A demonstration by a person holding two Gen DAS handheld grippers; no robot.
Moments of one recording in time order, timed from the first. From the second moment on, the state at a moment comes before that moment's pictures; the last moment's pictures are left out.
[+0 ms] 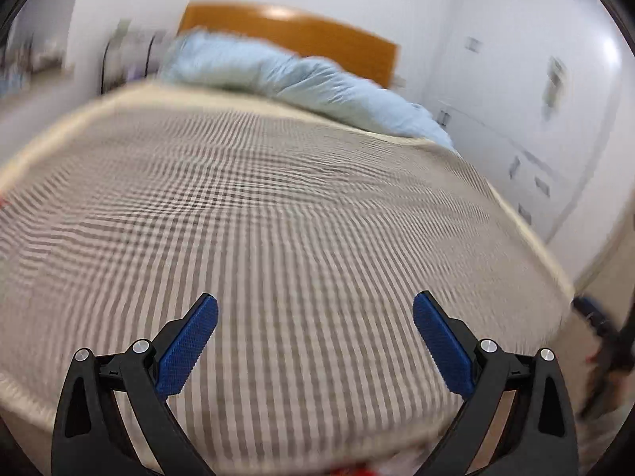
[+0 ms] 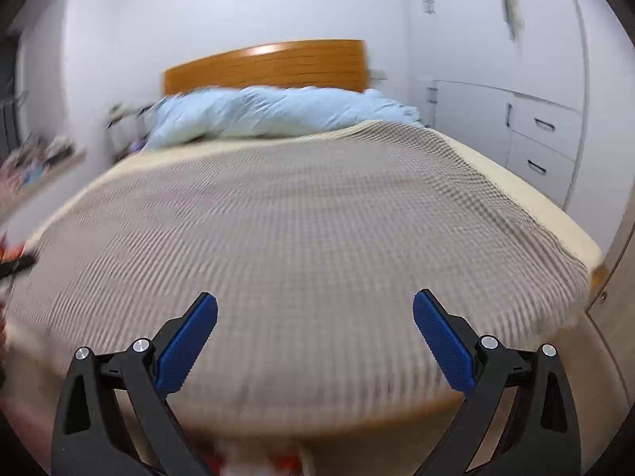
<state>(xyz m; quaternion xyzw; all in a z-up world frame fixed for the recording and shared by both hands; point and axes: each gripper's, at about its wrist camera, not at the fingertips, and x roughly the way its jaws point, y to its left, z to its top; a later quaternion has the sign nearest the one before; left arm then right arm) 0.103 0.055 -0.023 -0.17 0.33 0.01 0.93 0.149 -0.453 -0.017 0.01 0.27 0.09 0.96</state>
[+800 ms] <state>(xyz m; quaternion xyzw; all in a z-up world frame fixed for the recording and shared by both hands) 0.320 0.175 -0.116 -0.12 0.45 0.25 0.85 0.428 -0.512 -0.122 0.04 0.44 -0.08 0.89</state>
